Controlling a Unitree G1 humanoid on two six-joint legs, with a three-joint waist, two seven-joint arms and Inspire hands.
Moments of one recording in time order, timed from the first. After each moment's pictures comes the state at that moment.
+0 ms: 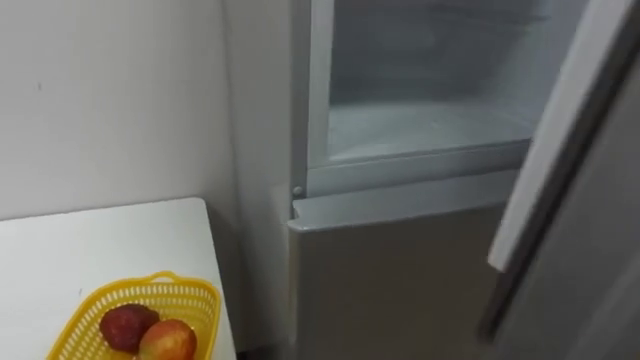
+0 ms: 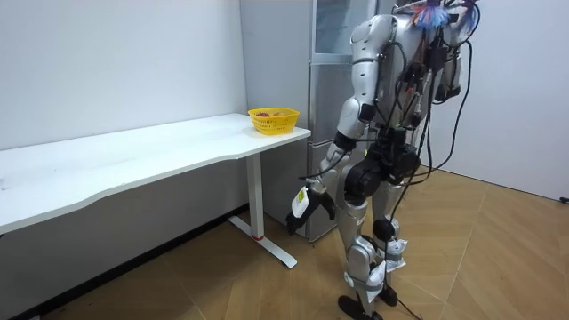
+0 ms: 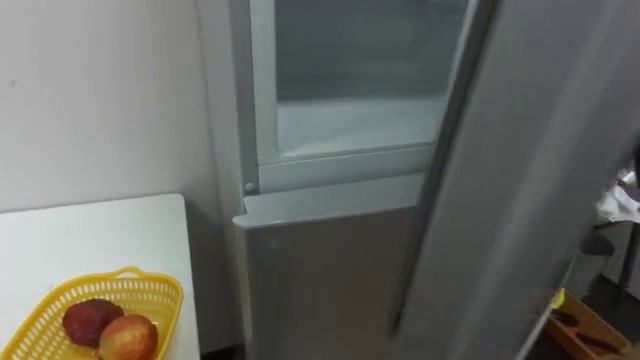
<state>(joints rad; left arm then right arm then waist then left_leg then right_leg) 0.27 0.27 0.04 1.07 0.37 -0.03 0.15 0.06 -0.42 -0.39 -0.43 0.72 -0.17 -0.29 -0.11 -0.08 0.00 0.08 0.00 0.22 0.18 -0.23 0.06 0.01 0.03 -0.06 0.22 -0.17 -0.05</state>
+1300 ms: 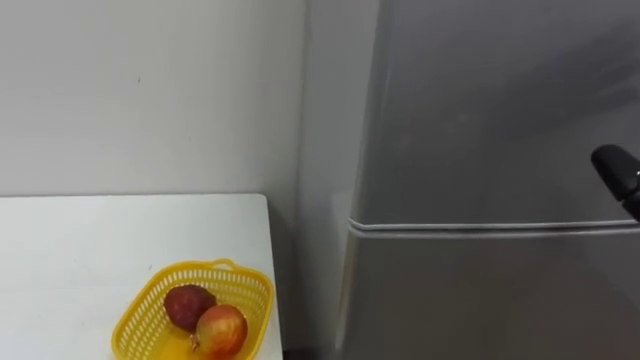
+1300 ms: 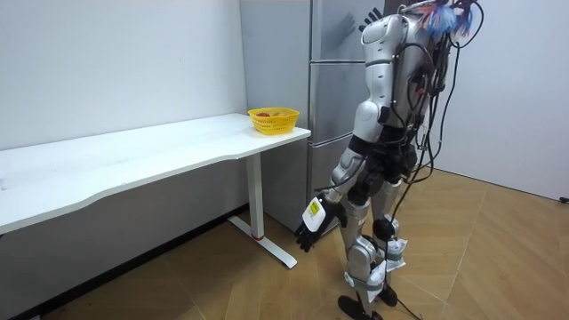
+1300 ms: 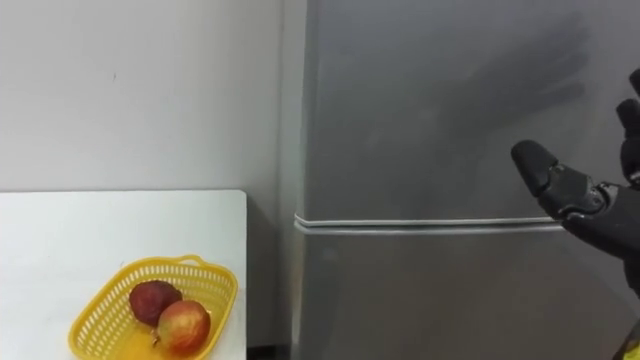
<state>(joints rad) 0.28 0.26 0.08 1.10 0.37 -0.03 0.14 0.00 -0.43 -0.32 -0.43 0.69 -0.17 -0.17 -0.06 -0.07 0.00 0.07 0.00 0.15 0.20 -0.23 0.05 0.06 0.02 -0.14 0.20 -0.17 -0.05</state>
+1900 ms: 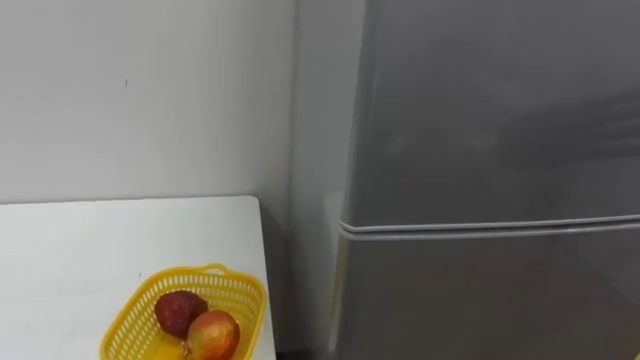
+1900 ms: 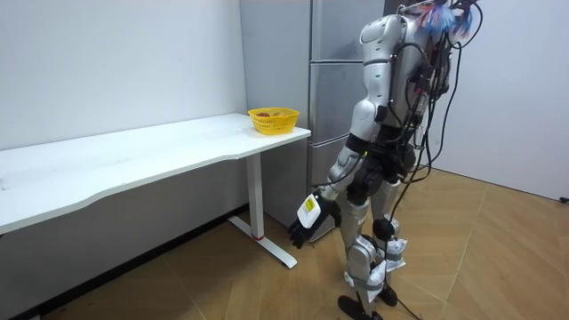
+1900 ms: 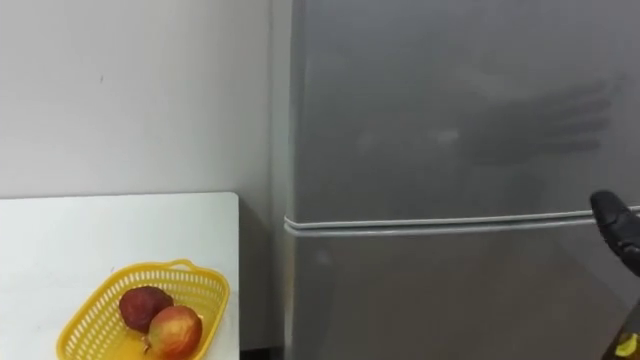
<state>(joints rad) 0.27 0.25 0.07 1.10 0.36 -0.02 0.21 0.08 -0.42 -0.35 -0.17 0.54 -0.18 -0.50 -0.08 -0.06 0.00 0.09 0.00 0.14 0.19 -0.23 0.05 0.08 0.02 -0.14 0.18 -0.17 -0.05</state>
